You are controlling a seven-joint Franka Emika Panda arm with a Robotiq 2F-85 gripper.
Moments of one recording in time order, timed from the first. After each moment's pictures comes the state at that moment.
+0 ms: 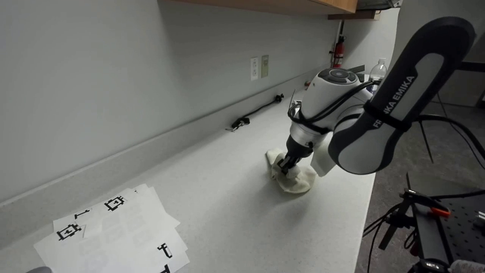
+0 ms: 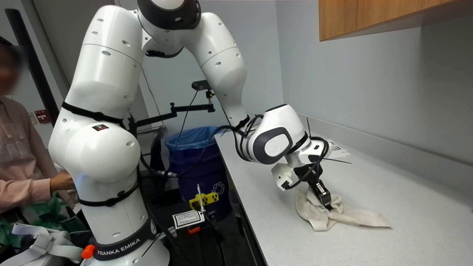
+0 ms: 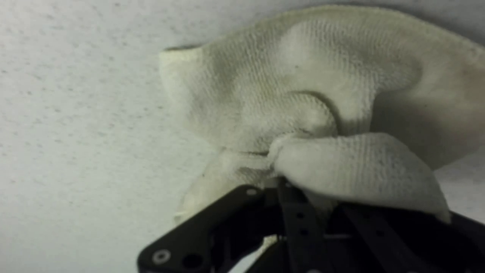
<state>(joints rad) 0.64 0.53 -0.57 -2.44 0.05 3.18 0.38</state>
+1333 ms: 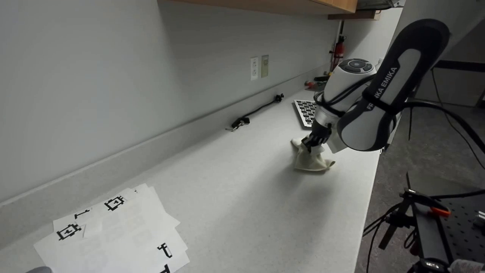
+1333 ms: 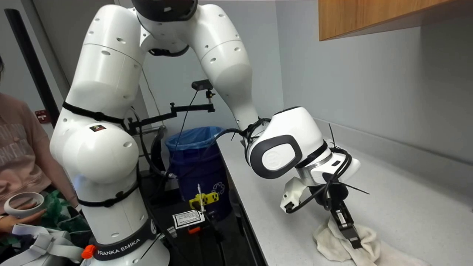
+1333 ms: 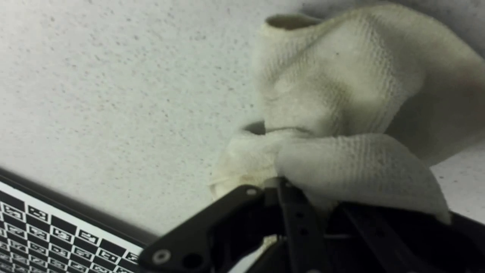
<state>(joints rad) 0.59 0.53 -0.74 -2.52 0.15 3.20 0.37</state>
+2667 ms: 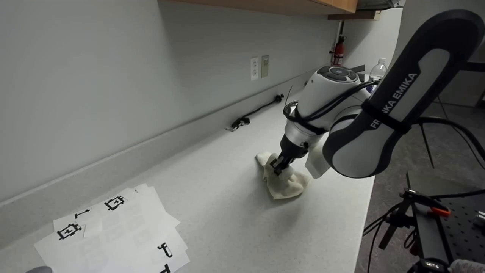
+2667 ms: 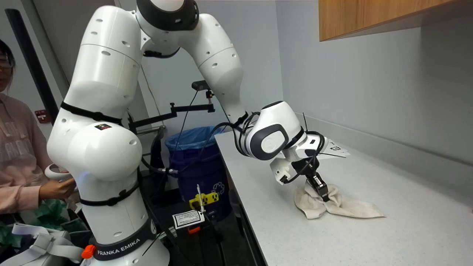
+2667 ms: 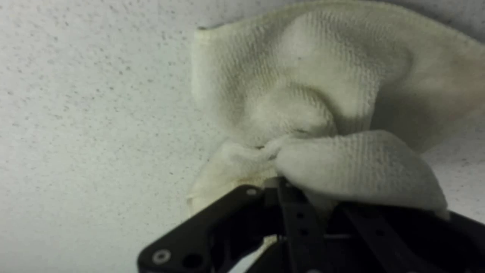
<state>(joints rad) 0.68 0.52 -0.56 -2.43 0.15 3.20 0.33</state>
